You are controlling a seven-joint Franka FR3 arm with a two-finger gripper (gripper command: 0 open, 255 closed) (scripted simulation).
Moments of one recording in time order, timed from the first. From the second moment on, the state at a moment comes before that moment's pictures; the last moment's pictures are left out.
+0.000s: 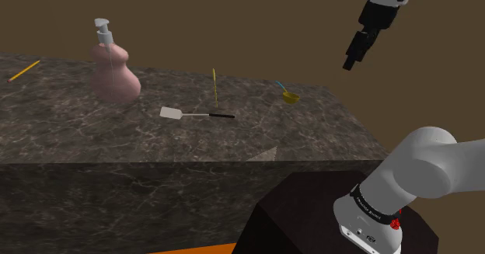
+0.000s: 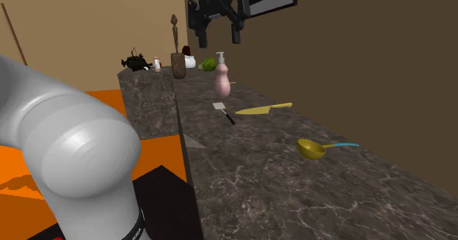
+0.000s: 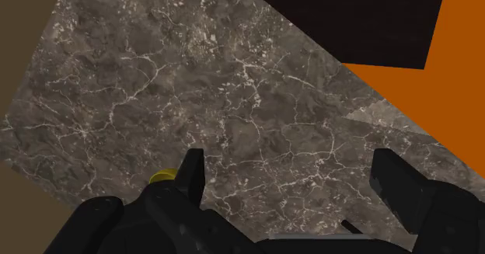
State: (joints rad) arm -0.01 -0.83 -0.01 -2.33 -0.12 1.48 -0.11
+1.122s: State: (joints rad) arm 0.10 -0.35 -0.01 -2.24 -0.09 1.85 -0.28
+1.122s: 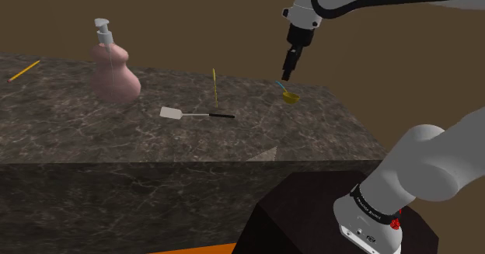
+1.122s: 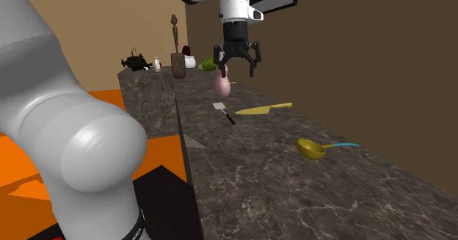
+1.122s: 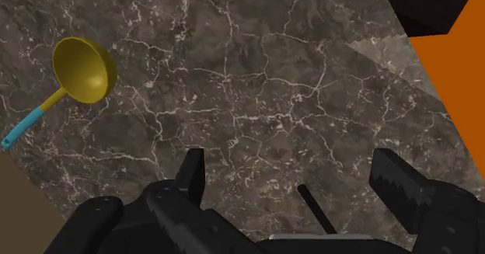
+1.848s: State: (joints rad) arm 0.17 0.01 0.04 -2.05 -0.08 2.02 -0.40
